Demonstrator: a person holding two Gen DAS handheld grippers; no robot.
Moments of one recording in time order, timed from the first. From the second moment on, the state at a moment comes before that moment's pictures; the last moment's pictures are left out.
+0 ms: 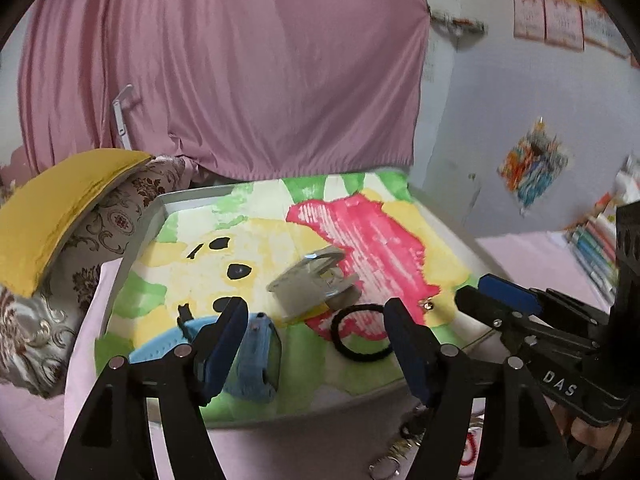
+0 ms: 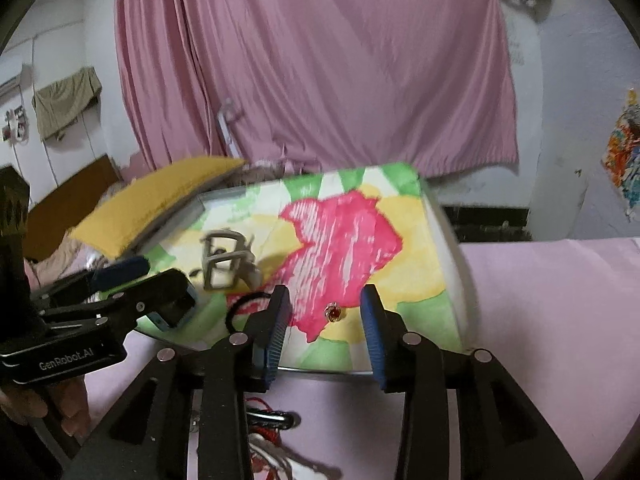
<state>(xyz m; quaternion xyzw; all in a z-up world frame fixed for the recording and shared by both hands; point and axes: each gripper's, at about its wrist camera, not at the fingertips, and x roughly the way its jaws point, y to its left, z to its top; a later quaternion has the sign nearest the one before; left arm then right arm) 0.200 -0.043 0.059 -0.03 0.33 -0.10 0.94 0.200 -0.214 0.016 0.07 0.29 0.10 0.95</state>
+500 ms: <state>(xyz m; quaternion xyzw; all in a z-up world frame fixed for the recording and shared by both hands) 0.111 -0.022 0.079 -0.08 0.20 -0.09 0.97 0.099 -0.237 0.046 0.07 0.14 0.08 0.98</state>
